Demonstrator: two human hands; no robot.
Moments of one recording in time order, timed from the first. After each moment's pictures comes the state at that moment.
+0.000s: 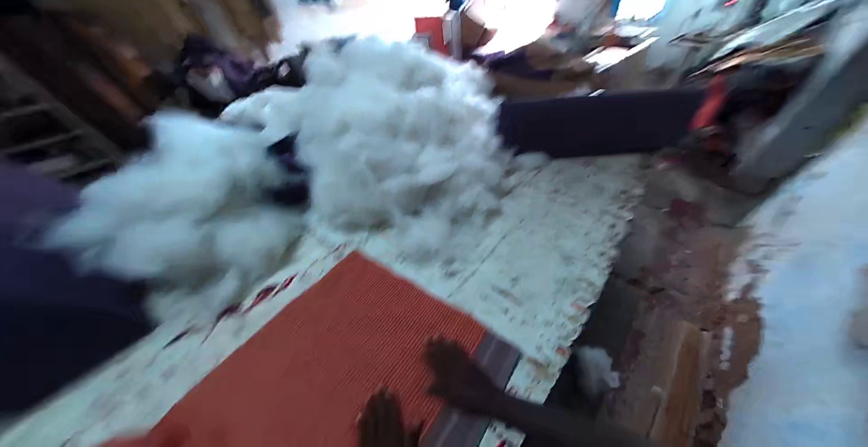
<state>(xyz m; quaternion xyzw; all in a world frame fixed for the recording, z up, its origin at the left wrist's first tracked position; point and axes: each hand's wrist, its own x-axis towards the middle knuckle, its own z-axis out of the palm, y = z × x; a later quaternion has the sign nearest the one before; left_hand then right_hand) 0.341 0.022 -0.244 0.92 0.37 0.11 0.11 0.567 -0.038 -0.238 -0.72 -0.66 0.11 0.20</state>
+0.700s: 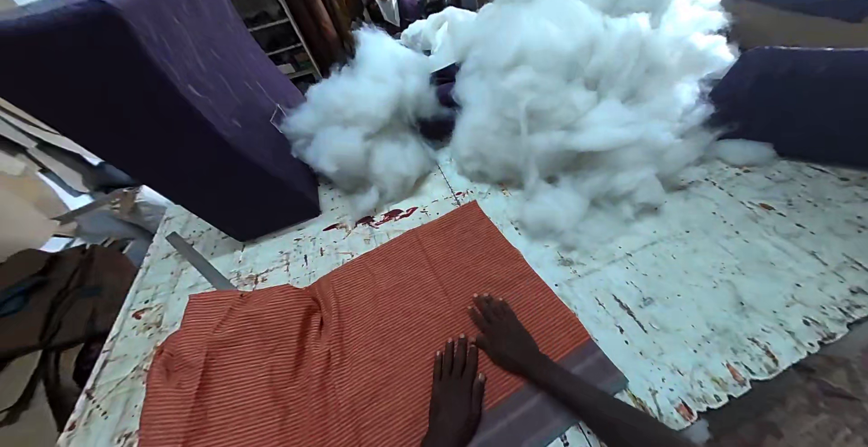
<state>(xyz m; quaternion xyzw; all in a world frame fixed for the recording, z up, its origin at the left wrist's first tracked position) 0.340 0.034 -0.255 0.89 0.44 0.05 0.10 0.548 0.069 -0.249 -0.61 -0.76 0.16 0.13</state>
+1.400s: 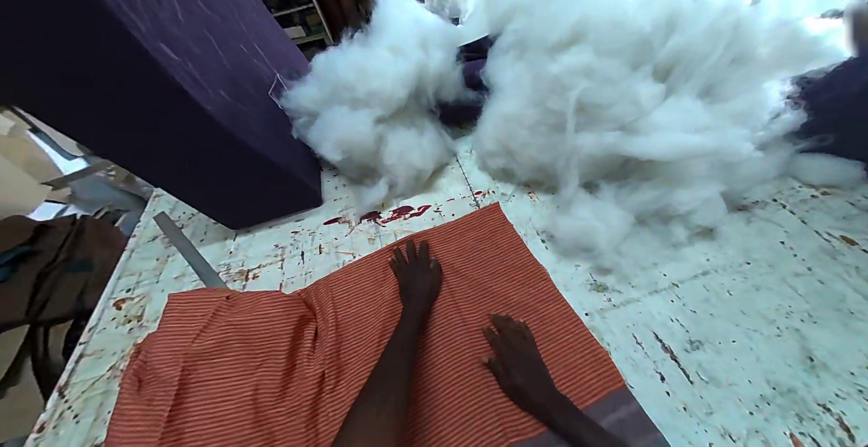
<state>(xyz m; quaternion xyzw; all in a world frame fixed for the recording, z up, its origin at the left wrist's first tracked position) 0.374 0.321 -0.251 0.77 0.63 0.09 0.06 0.544 0.086 -0.248 -0.65 -0.73 0.17 0.15</state>
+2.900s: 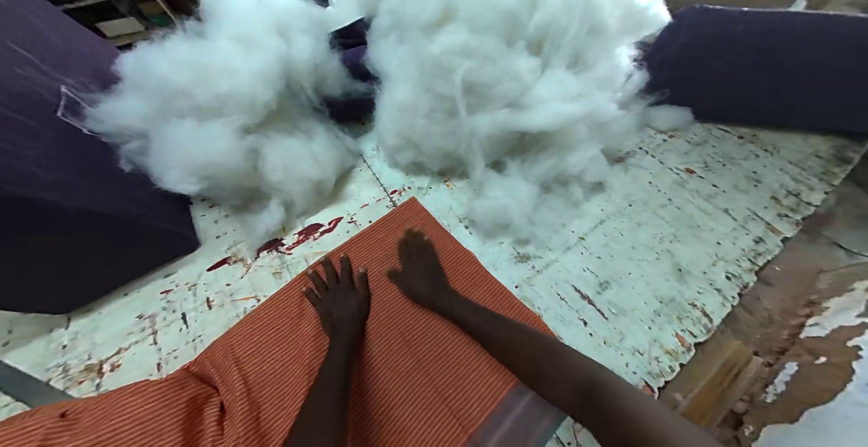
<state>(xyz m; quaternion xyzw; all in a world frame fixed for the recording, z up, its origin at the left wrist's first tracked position) 0.373 0.327 -0.254 0.78 0.62 0.08 0.04 0.556 0.261 -0.248 -0.73 -0.64 0.08 0.21</state>
